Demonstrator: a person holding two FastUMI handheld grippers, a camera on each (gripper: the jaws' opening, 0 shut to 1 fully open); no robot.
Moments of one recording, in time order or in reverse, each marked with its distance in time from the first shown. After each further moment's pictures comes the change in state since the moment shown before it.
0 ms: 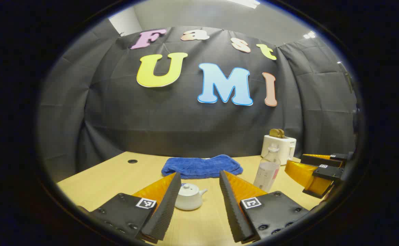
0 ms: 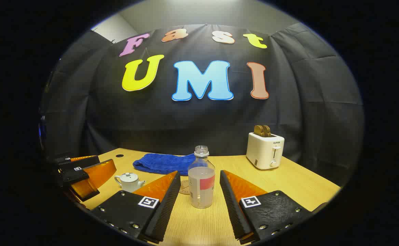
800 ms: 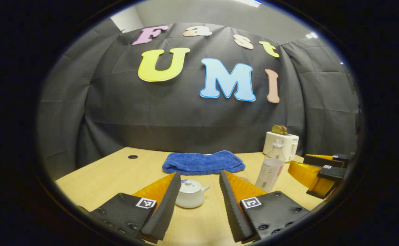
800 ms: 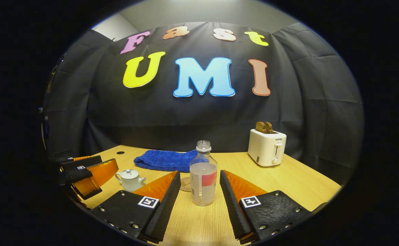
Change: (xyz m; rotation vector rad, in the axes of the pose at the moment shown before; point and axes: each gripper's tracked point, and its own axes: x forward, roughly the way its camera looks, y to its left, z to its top) left arm 0.010 0.008 -0.014 -0.019 0.036 0.006; right arm 0.002 0.004 -0.011 0.000 0.027 0.014
